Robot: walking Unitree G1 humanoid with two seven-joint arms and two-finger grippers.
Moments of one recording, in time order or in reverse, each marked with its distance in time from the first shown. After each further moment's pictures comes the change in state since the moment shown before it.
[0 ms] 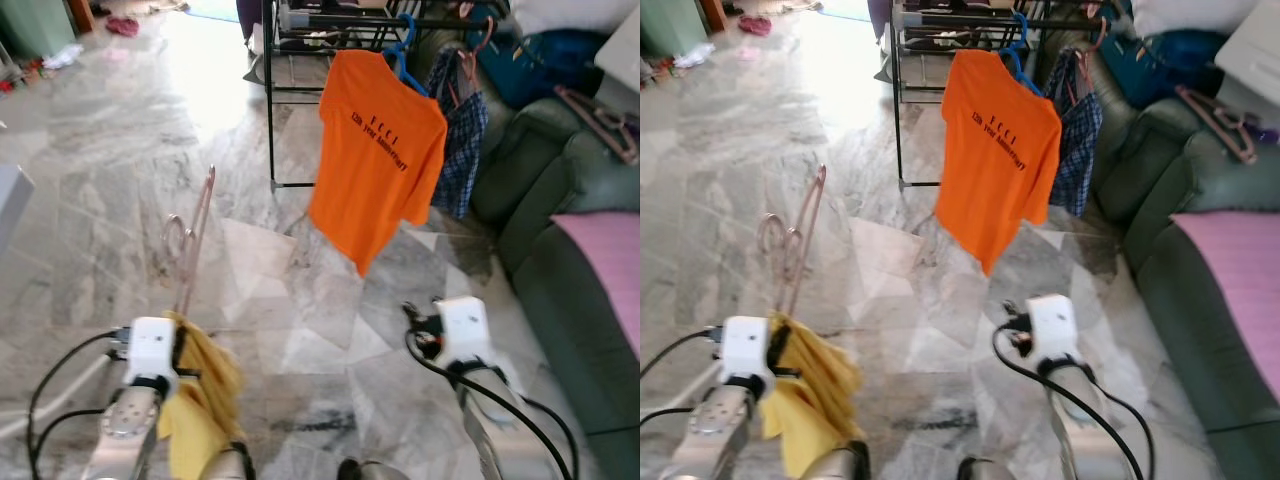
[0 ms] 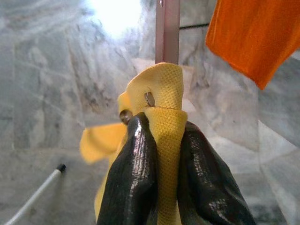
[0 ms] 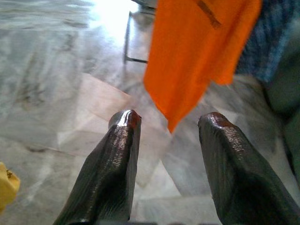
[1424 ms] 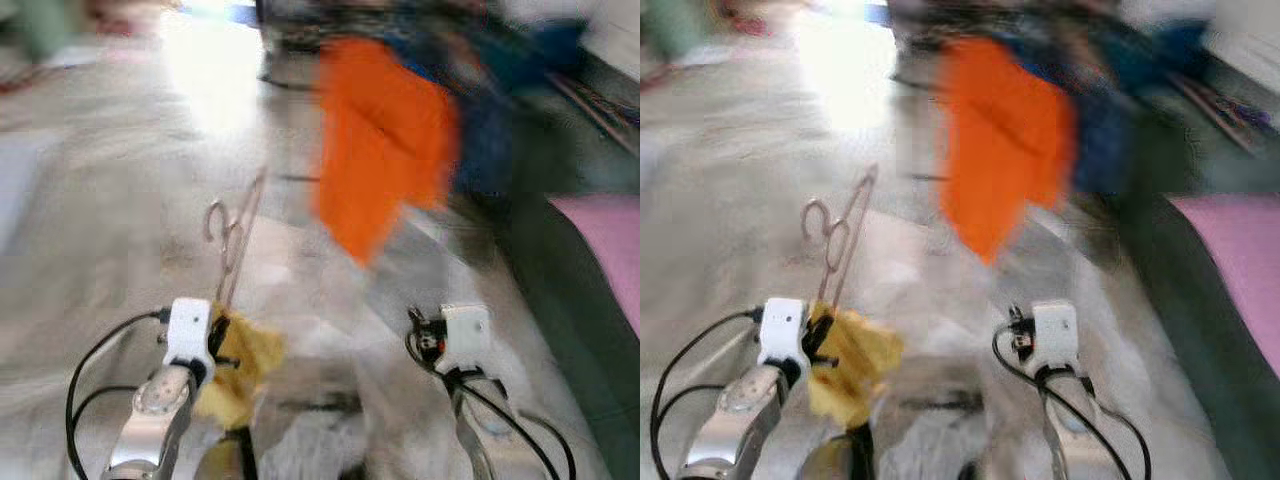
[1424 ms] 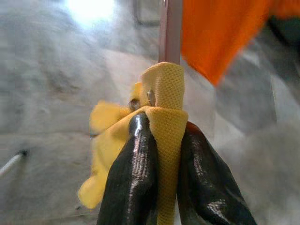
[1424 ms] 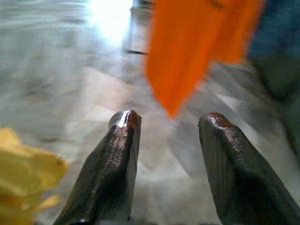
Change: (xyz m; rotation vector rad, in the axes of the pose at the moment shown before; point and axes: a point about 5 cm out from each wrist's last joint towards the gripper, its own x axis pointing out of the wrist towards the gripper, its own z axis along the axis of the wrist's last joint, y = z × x) left arm 0.000 -0.042 0.039 -0.072 -0.006 -0.159; right arm 0.005 0.010 0.009 0.039 0.002 -0.047
